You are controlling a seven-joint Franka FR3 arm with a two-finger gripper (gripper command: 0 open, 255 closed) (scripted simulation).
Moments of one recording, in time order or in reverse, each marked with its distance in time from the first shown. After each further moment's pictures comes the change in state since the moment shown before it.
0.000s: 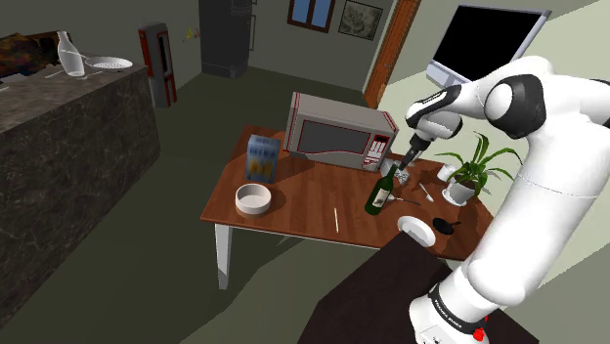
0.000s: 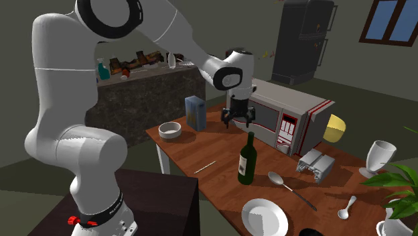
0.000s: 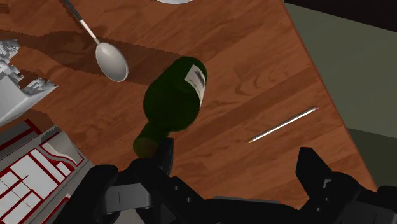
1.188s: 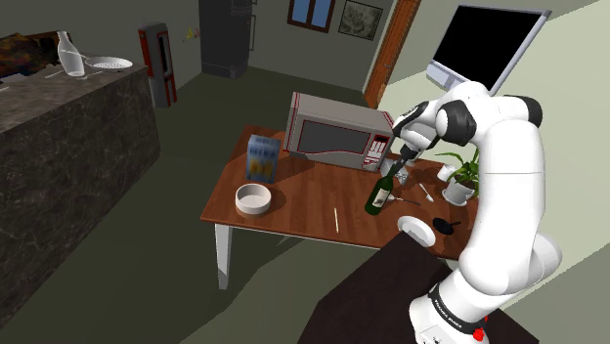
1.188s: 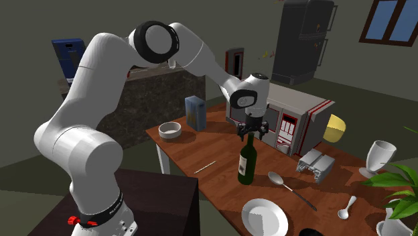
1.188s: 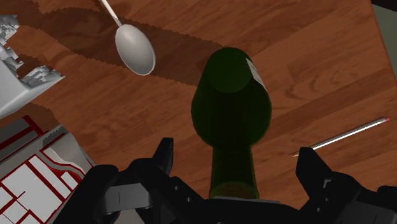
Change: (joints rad) arm -0.234 0.400 0.166 0.320 0.264 0.029 -0.233
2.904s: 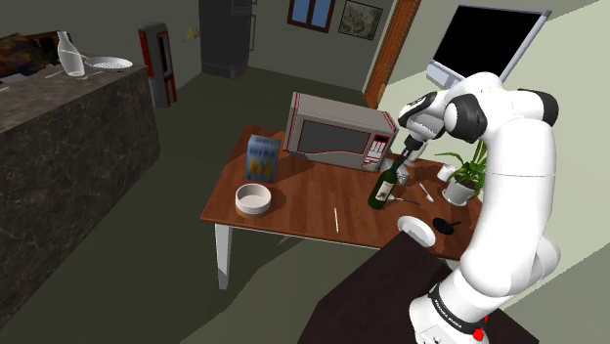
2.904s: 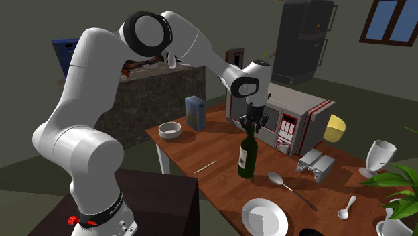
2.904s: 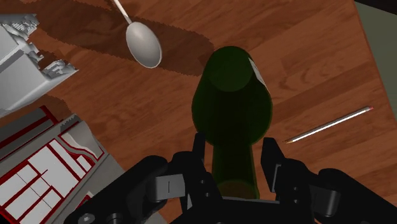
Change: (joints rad) arm 0.037 -0.085 -0.049 0.002 -0.063 -0.079 0.047
